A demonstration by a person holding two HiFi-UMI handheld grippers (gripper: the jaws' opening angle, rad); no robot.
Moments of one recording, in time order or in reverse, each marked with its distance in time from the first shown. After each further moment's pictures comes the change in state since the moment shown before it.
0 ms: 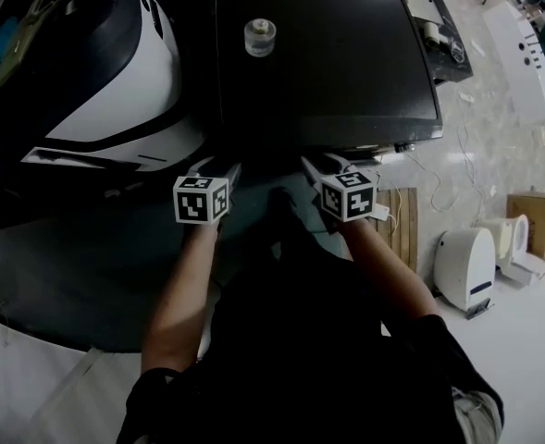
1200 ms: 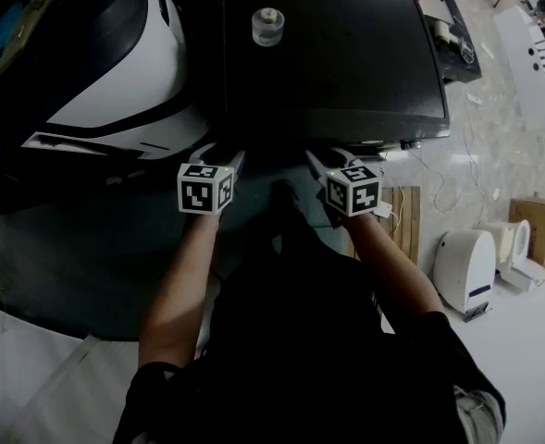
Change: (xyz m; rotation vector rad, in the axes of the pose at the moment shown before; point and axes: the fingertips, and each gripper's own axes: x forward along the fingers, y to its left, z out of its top) left arm 0.000 -0.002 0.008 0.049 -0.013 0.033; right arm 0.002 0.000 -0.003 -0.006 0.005 0.034
